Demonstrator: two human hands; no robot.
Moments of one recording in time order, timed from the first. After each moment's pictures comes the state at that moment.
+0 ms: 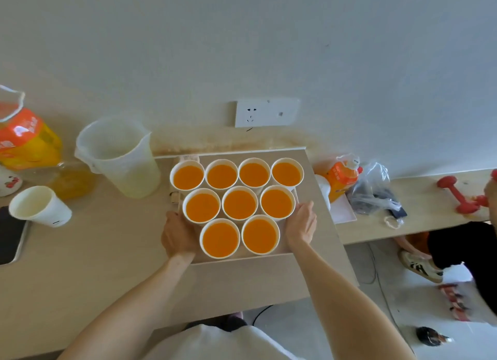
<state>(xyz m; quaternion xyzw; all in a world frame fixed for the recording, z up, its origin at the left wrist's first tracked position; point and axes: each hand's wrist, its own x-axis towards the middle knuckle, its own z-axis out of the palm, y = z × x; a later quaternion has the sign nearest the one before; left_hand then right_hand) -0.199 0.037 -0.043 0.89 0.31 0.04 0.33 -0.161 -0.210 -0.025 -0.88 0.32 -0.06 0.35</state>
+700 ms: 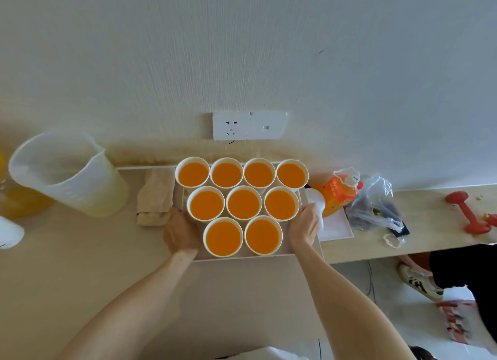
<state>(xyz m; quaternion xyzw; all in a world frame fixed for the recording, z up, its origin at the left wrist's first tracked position) -0.106 -0.033 -0.064 0.89 0.35 0.02 0.31 -0.072 -0.280 -0.043 -0.88 0.31 -0.05 0.35</state>
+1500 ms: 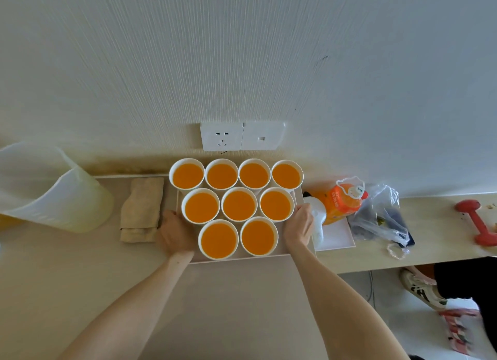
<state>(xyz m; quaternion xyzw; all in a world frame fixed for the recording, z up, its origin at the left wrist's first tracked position) -0.061 -0.047 -0.074 0.88 0.38 0.02 0.28 -0.016 -0.288 -0.062 -0.89 0.30 0.00 0.35</state>
